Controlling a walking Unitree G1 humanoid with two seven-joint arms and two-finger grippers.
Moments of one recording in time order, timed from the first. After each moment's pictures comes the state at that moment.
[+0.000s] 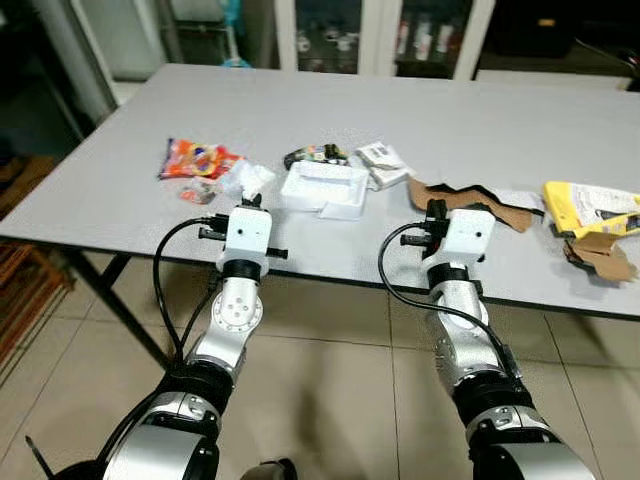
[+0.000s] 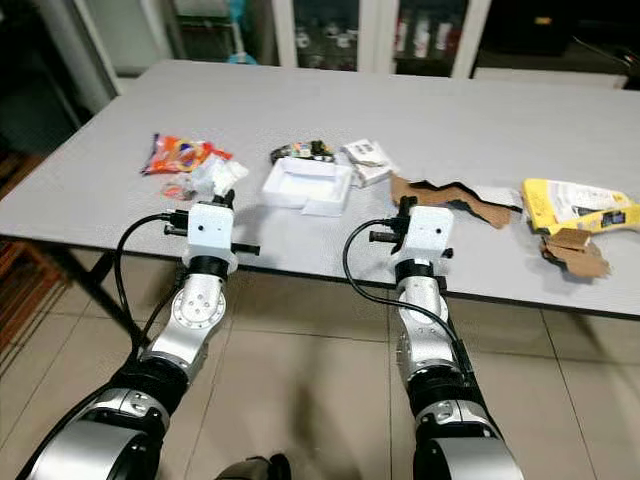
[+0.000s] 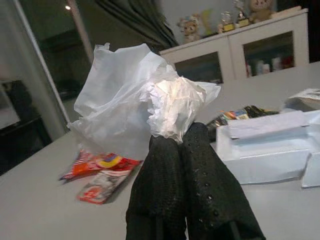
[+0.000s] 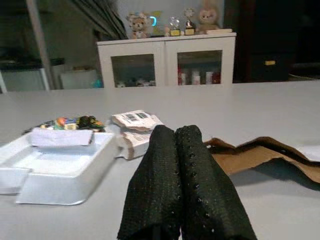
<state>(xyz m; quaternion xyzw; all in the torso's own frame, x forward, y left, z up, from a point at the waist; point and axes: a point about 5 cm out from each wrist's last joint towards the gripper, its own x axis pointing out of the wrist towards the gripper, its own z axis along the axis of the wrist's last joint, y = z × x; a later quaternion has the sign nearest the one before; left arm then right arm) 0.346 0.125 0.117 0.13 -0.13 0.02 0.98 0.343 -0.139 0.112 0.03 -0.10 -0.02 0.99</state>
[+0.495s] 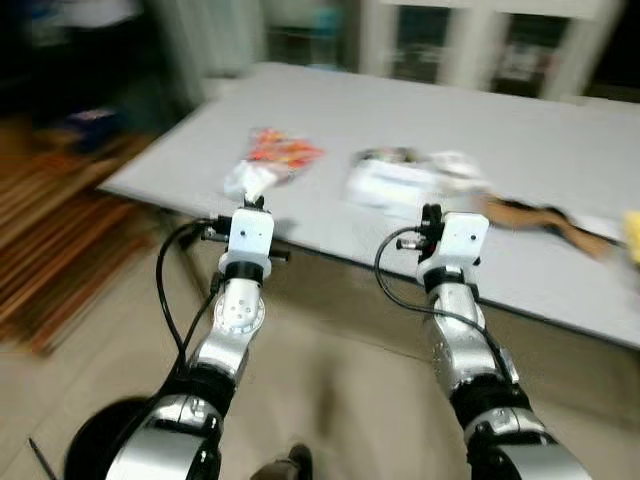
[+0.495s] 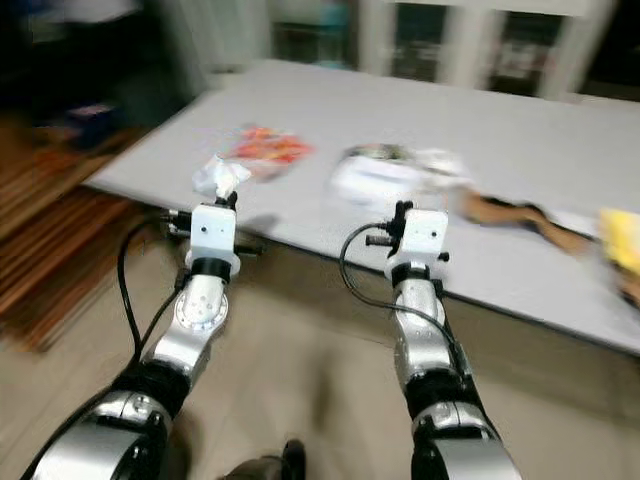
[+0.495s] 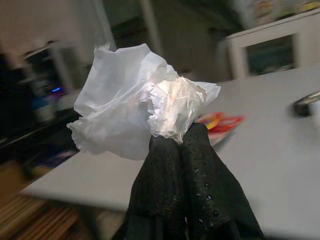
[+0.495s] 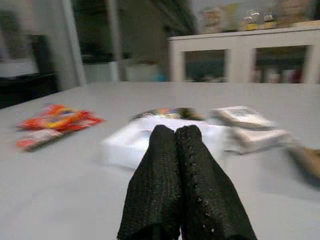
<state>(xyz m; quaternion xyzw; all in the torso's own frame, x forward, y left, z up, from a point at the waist) 0.340 0.128 0.105 0.13 -0.11 0.02 0.99 0.340 -0.129 0.105 0.03 -0.09 0.00 1.00</state>
